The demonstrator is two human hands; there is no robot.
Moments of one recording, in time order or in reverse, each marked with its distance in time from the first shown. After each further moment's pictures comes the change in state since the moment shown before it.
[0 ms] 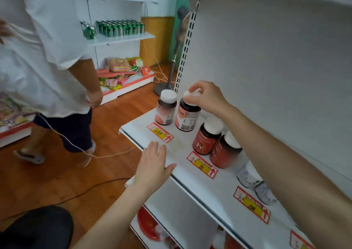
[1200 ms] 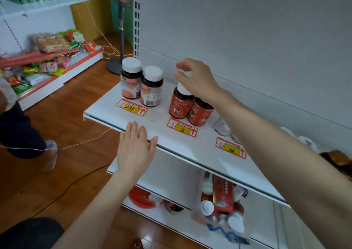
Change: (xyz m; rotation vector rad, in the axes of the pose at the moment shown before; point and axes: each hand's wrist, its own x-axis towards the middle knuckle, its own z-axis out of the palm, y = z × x) left_hand -0.013 -0.009 0.020 0.039 -0.054 0.106; right_hand -0.063 0.025 0.003 -0.117 0.224 0.069
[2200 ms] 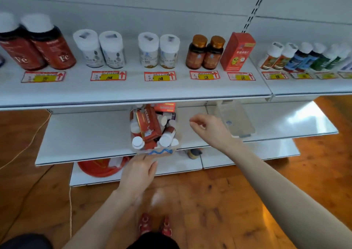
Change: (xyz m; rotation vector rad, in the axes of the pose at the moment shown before) left_hand -0.215 0.171 0.099 -0.128 -0.293 0.661; right_hand -0.409 0.199 -0.066 0.004 0.031 0.575
